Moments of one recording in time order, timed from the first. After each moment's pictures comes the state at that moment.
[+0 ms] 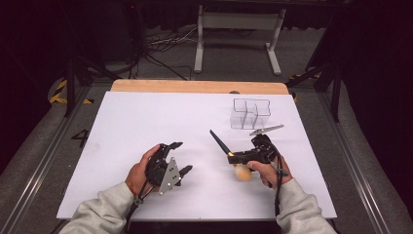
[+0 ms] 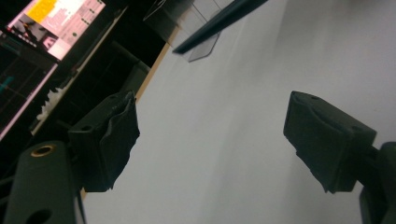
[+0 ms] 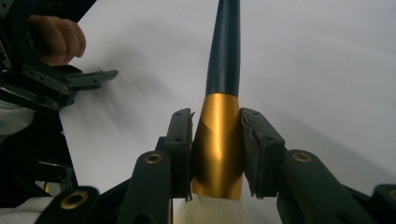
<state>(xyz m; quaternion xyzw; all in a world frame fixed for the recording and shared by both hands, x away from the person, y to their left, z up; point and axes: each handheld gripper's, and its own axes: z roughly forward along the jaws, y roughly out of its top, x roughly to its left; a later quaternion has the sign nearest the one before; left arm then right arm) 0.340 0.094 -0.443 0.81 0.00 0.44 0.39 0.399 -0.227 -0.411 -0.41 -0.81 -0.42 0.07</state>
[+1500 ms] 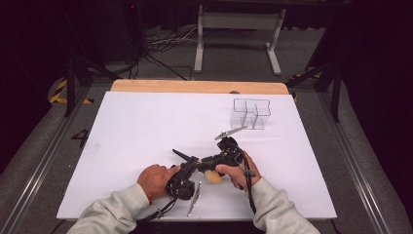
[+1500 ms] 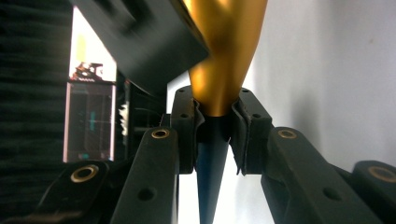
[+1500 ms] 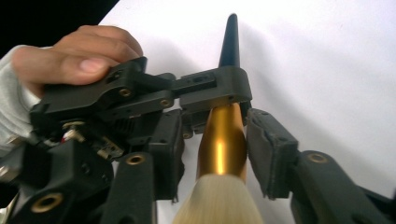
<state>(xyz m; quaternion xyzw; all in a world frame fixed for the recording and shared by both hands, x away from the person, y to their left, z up) 0.321 0.049 -0.485 0.79 -0.12 0.57 0.18 0.398 -0.142 -0.417 -0.36 -0.83 -0.41 0.11</state>
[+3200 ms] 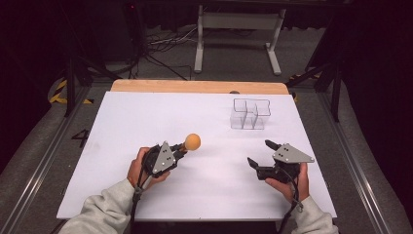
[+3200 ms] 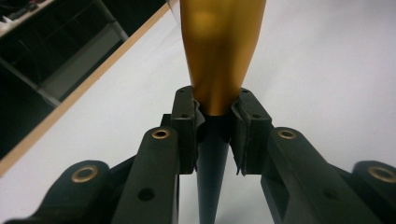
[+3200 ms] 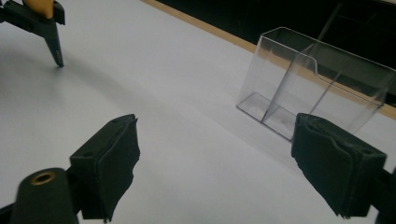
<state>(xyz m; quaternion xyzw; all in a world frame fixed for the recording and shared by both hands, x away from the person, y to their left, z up) 0.369 0.112 -0.434 0.83 0.14 0.29 0.45 0.334 -0.274 -0.407 -0.31 -0.77 -0.46 -0.31</state>
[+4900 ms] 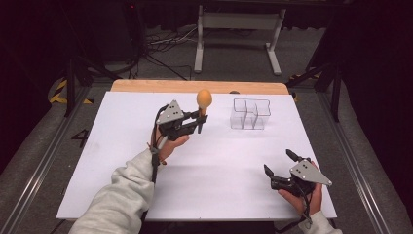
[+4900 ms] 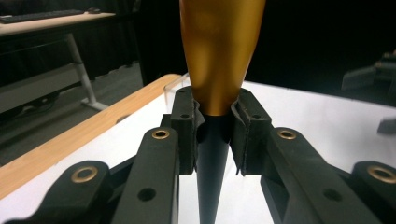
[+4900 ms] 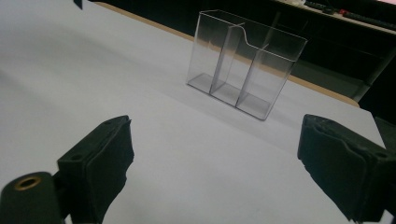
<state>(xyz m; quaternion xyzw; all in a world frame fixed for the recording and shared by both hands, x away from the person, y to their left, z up) 0.450 0.061 -0.373 0.76 0.18 0.17 0.61 0.304 -0.311 -0.435 -0.35 -0.73 -0.45 -0.38</state>
